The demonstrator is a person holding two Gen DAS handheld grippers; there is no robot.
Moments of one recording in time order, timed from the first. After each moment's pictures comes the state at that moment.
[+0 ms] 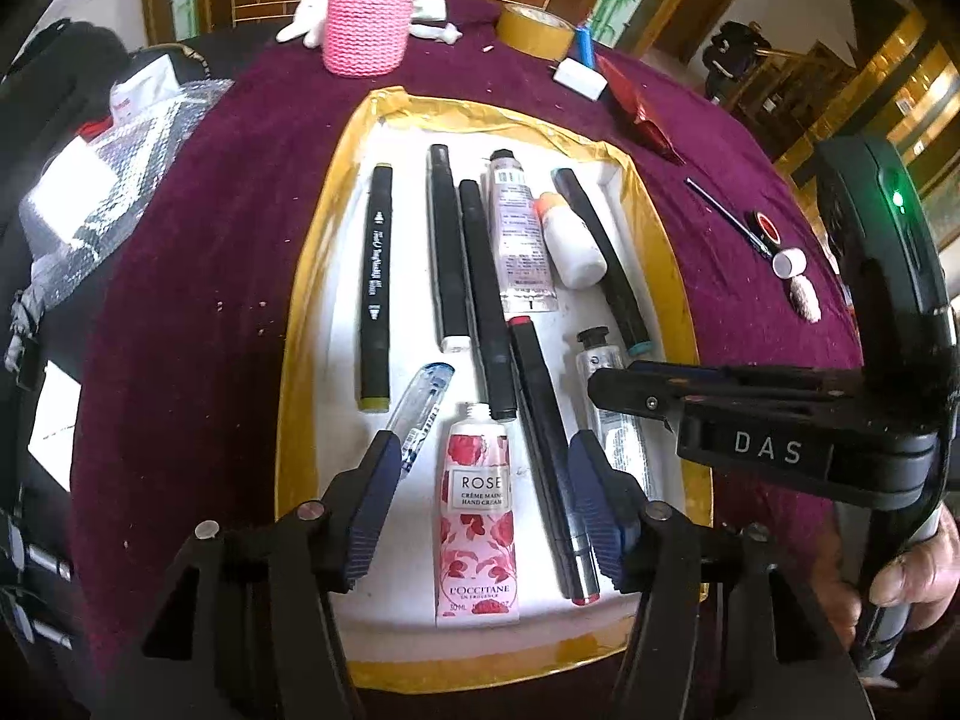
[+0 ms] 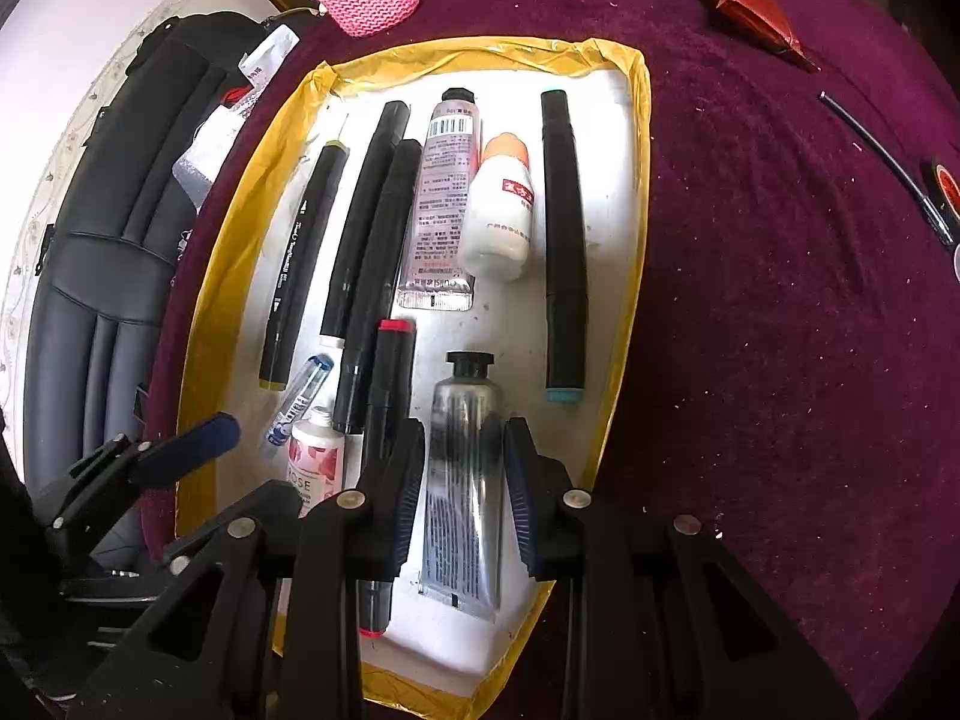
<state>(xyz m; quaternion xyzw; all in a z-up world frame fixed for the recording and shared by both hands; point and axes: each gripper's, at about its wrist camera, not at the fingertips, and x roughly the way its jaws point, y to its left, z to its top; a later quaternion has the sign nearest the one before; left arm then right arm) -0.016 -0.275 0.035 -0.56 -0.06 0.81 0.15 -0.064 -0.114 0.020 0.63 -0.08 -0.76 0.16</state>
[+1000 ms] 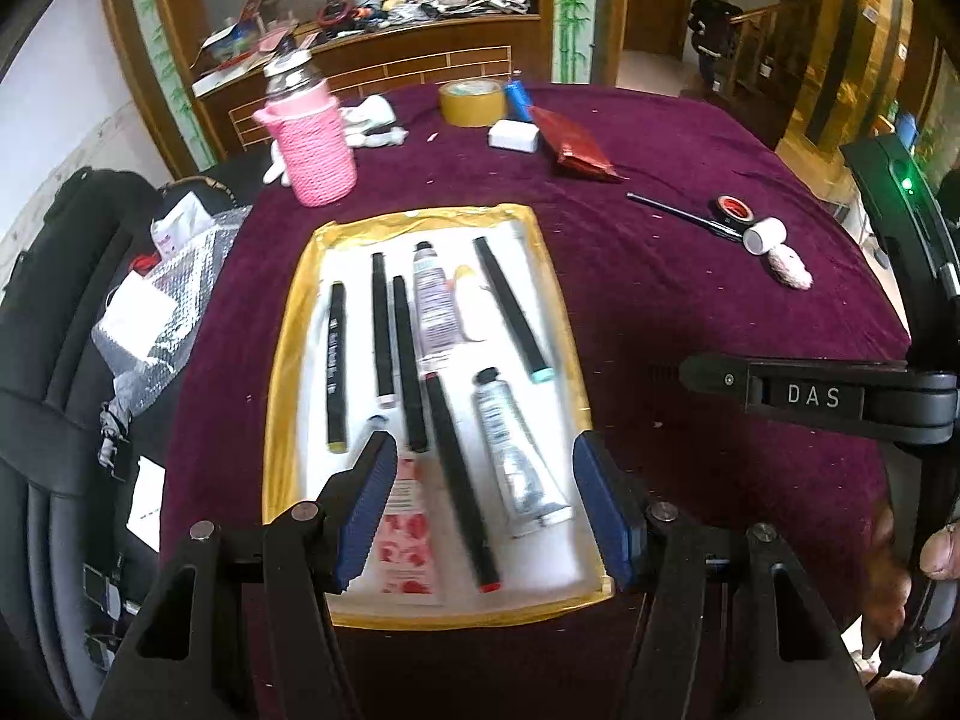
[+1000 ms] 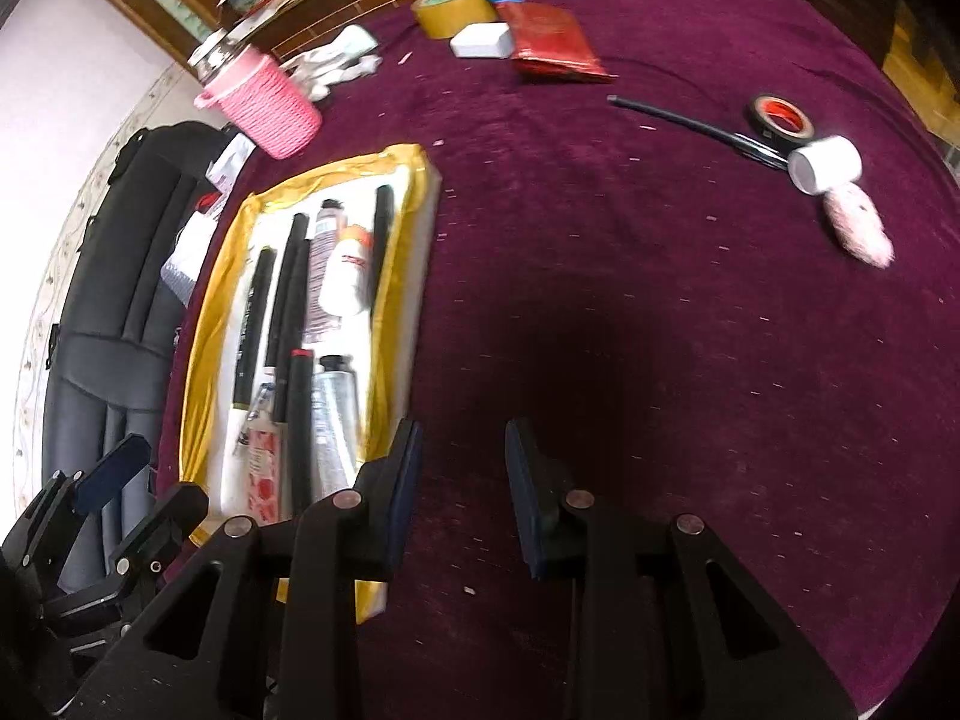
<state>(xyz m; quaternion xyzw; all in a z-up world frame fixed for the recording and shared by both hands) 0.031 -0.179 0.101 -0.48 0.09 0.86 0.11 -0.015 -0.002 0.067 0.56 -0.16 -0.81 0.09</state>
